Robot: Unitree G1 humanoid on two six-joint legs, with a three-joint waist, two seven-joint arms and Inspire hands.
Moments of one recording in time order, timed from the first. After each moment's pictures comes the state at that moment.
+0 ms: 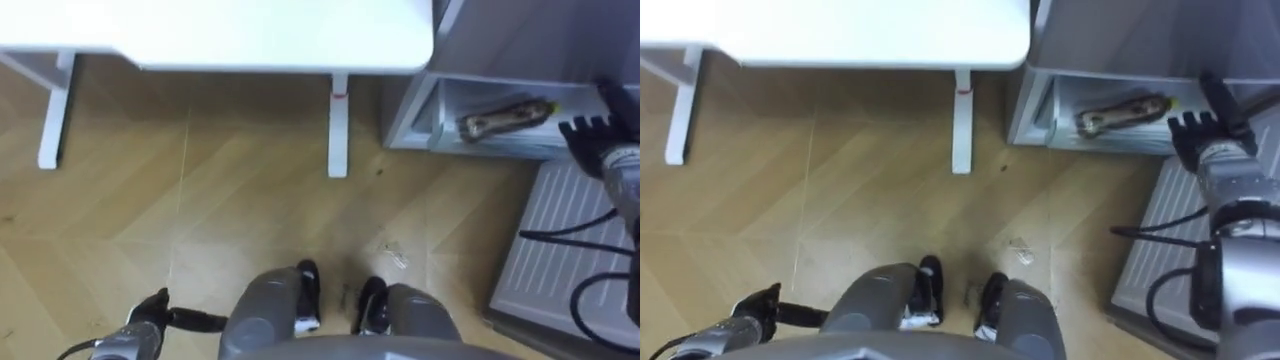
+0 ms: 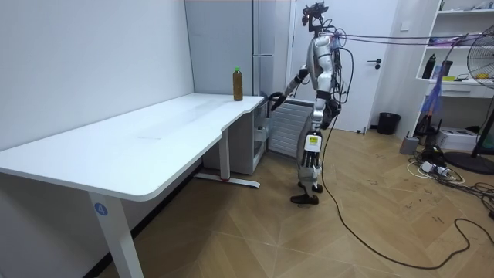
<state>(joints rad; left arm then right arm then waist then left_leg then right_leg) 0.05 0.32 -0.12 1.14 -0.17 0.10 0.01 -0.44 -0.56 -0.13 1.24 1.47 0.08 0.02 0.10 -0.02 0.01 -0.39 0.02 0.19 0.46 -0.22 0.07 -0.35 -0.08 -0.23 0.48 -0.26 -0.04</state>
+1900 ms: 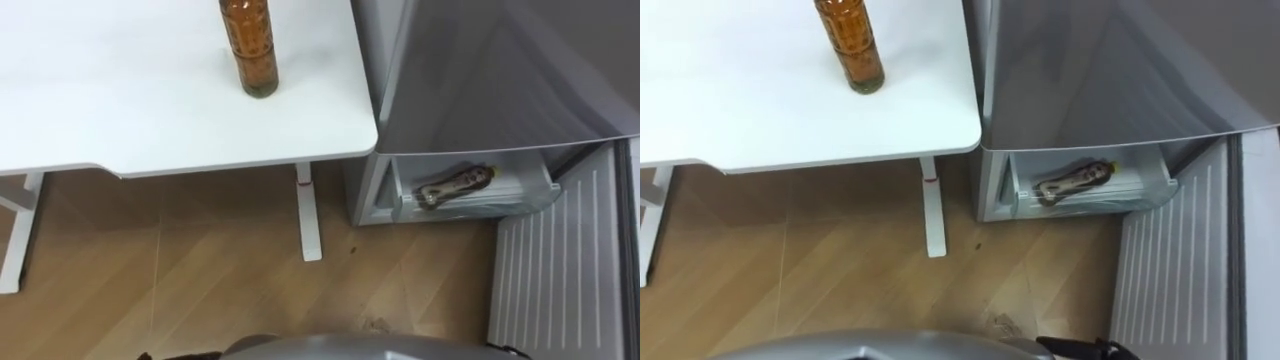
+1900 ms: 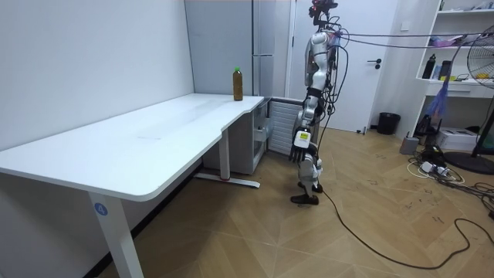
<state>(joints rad) 0.23 0.21 0.17 1.10 -0.29 0.09 0.11 0.10 -0.26 -0.06 1.29 0.34 0.09 0.09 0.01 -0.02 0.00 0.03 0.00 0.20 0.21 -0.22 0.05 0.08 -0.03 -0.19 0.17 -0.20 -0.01</state>
